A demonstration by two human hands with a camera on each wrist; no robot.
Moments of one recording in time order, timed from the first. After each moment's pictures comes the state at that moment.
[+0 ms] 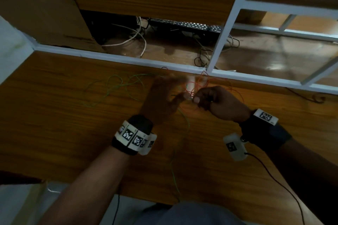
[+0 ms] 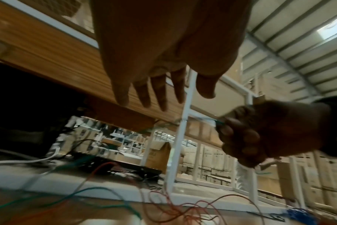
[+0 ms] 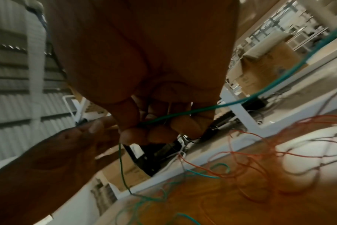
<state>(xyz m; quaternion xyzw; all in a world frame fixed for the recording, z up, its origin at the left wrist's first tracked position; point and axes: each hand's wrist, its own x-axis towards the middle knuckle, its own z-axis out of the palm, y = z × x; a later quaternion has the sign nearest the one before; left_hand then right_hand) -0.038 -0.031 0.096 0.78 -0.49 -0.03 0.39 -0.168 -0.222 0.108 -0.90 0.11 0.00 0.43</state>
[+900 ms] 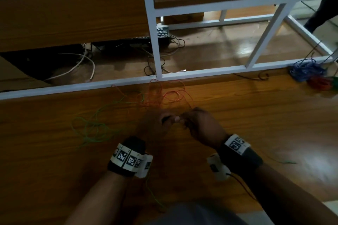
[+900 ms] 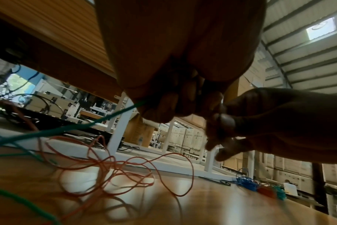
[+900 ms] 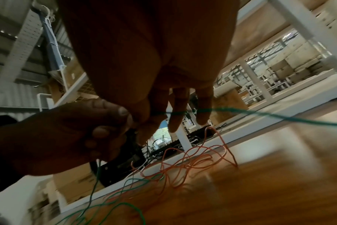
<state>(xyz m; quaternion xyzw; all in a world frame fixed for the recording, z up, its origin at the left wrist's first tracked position) -0.125 -0.139 0.080 0.76 -0.54 -0.24 0.28 -0.290 -0.271 0.053 -0.94 0.15 -0.12 0.29</state>
